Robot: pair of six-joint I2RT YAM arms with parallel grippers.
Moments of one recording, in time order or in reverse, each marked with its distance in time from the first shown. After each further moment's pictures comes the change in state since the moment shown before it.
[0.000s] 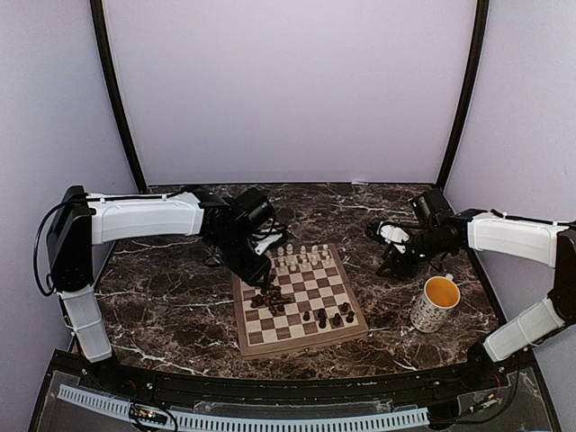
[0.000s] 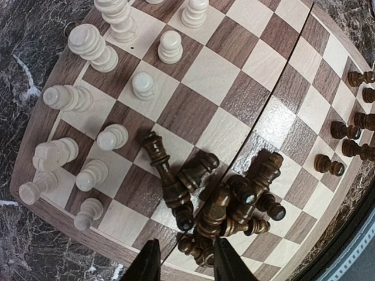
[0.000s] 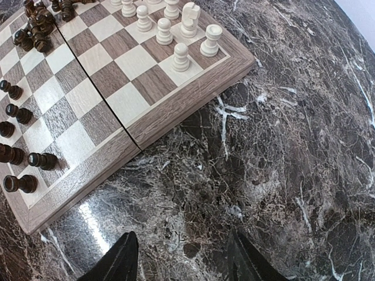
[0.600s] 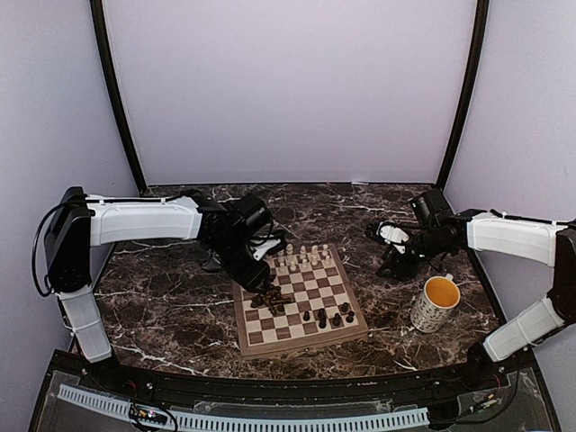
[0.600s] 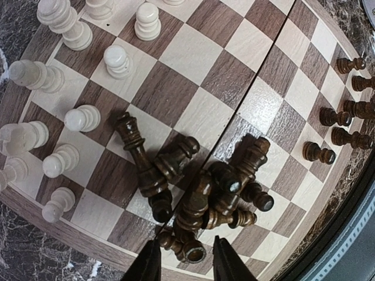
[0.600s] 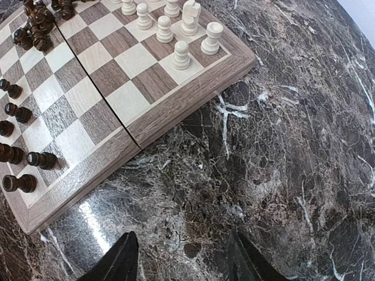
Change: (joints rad) left arm -0.002 -0.016 -0.052 0.019 0.078 -0.025; right arm 0.000 0.005 0.000 0.000 0.000 0.000
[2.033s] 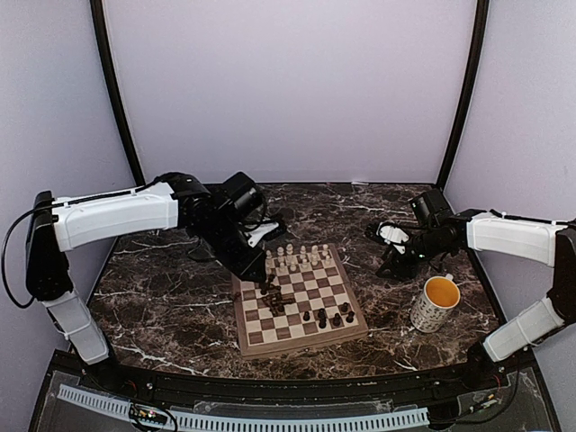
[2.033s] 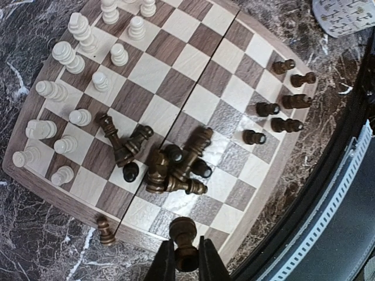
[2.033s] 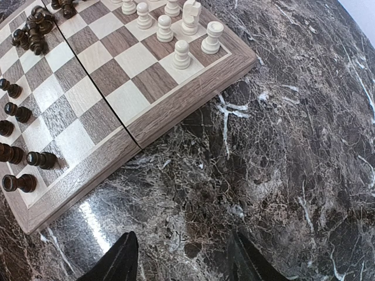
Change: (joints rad) left arm -0.037 -0.111 0.070 -0.111 0.023 -0.013; right arm 0.000 0.002 0.000 0.000 0.000 0.000
